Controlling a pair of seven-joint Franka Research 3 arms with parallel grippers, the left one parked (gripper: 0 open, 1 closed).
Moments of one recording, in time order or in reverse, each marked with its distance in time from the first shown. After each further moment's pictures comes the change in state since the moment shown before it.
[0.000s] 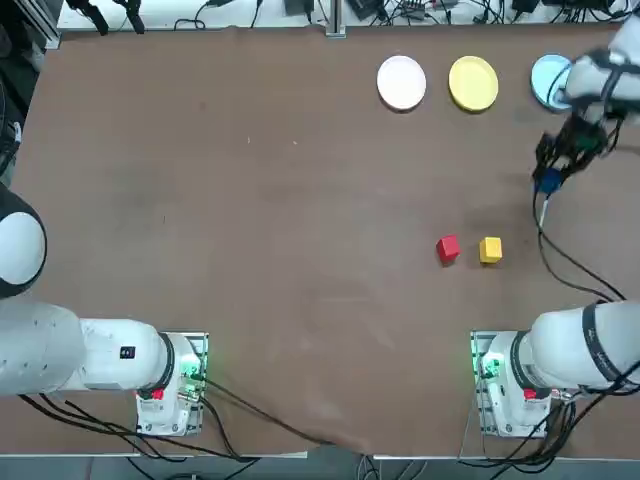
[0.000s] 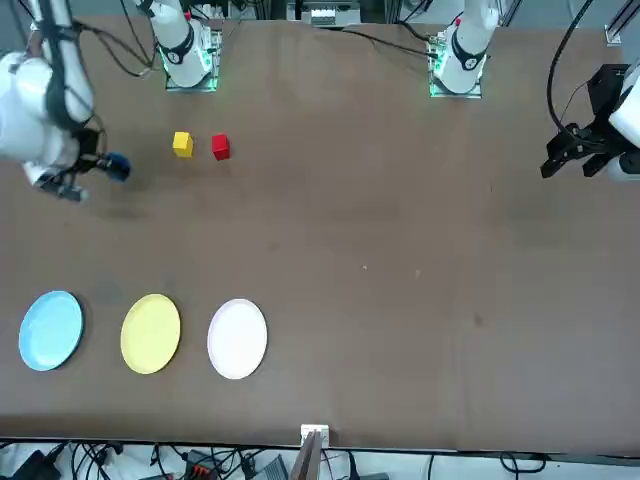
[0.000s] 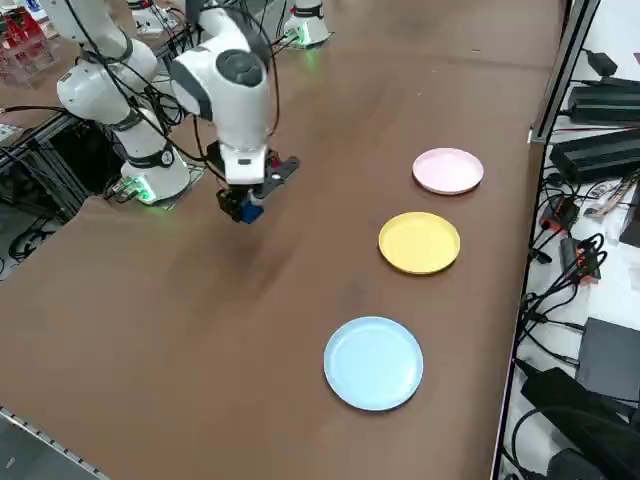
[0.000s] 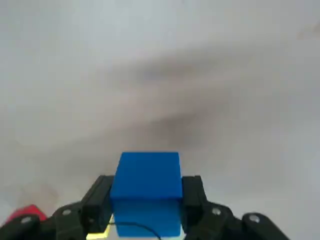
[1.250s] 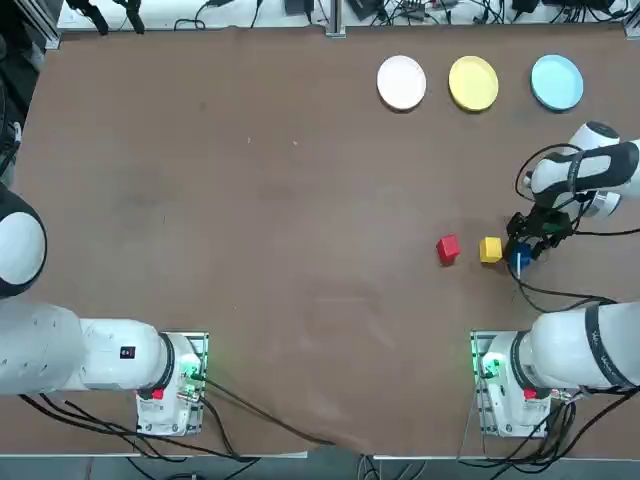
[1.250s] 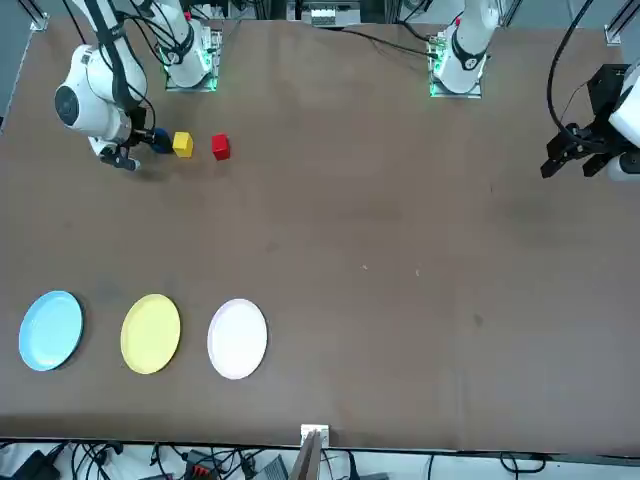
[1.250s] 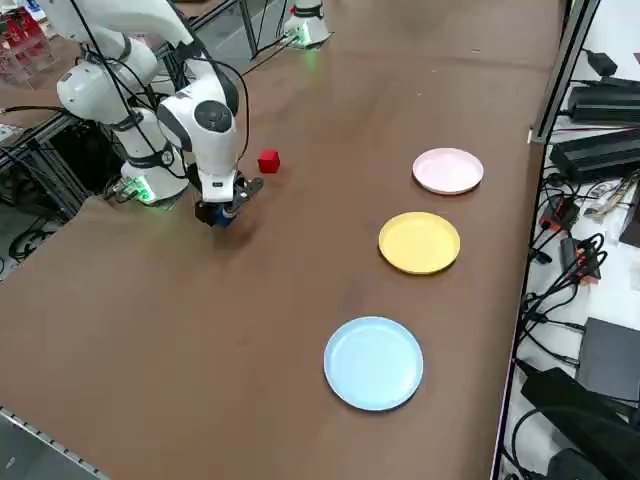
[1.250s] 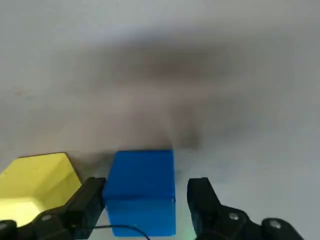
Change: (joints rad) arm 0.016 -0.118 -0.001 -0.642 0.000 0.443 0.007
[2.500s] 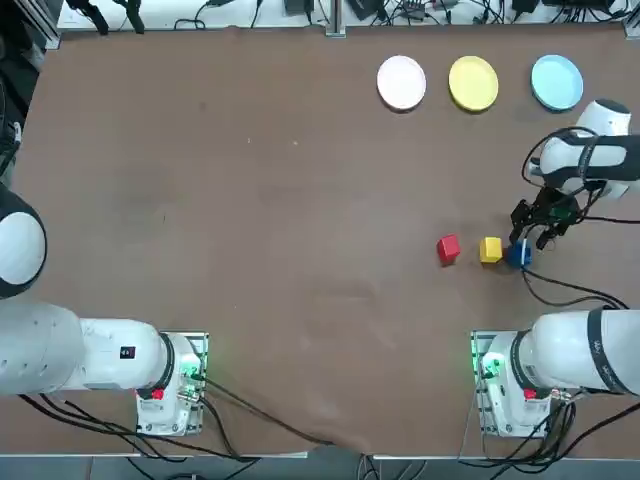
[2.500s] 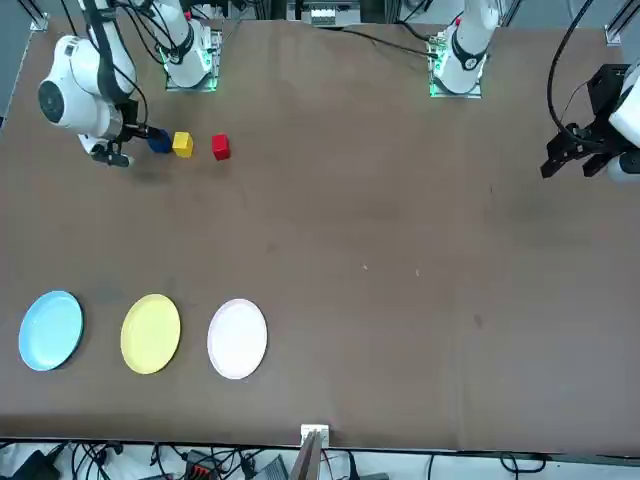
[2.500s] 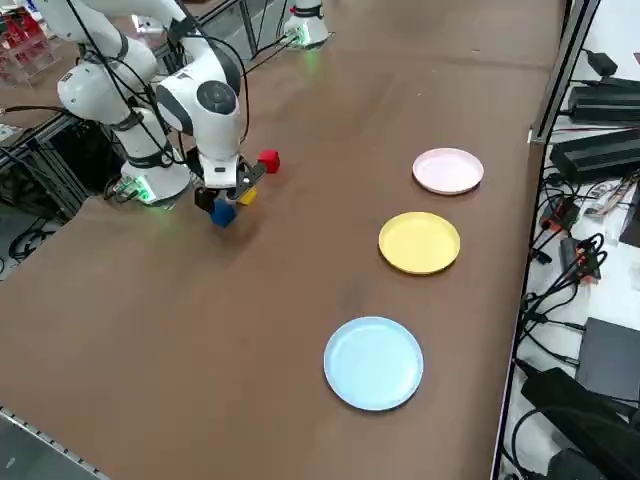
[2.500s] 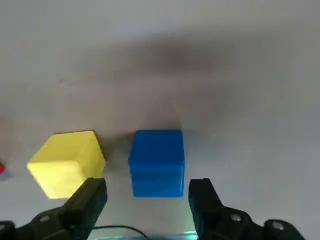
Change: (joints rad) arm 0.020 -0.096 0.001 0.047 0.000 -0.170 -0.002
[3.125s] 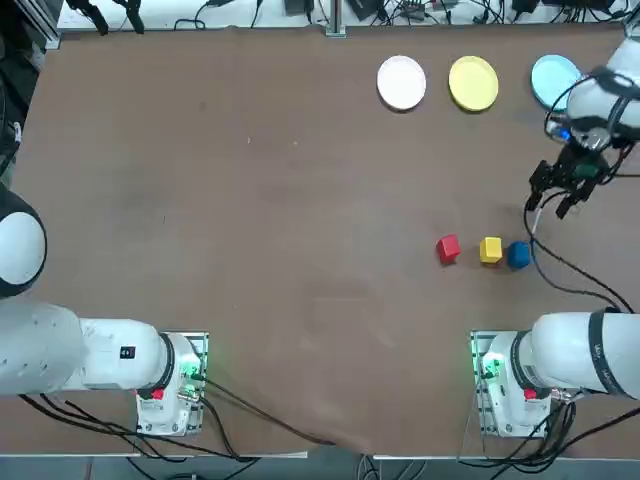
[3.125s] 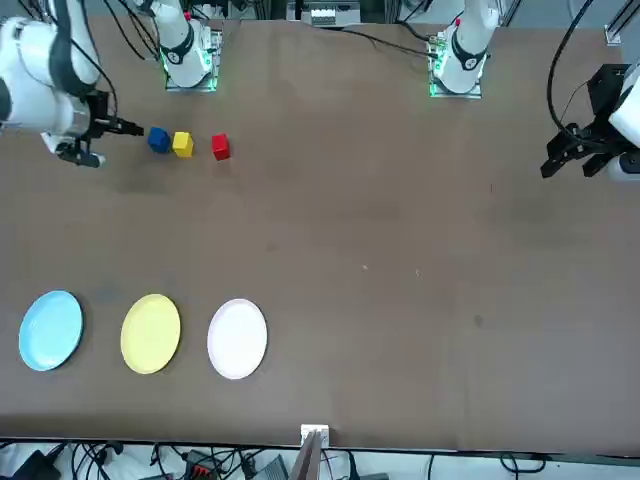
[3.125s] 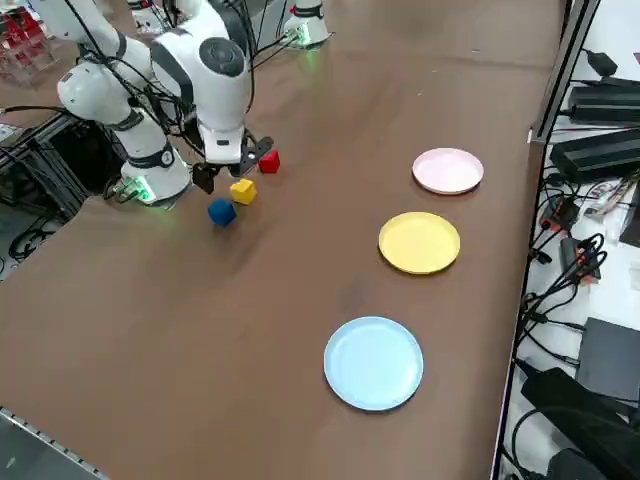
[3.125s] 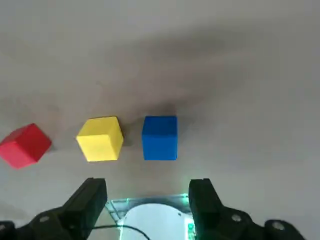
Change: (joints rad) arm 0.001 -0.071 0.000 0.194 0.000 -0.305 -0.002
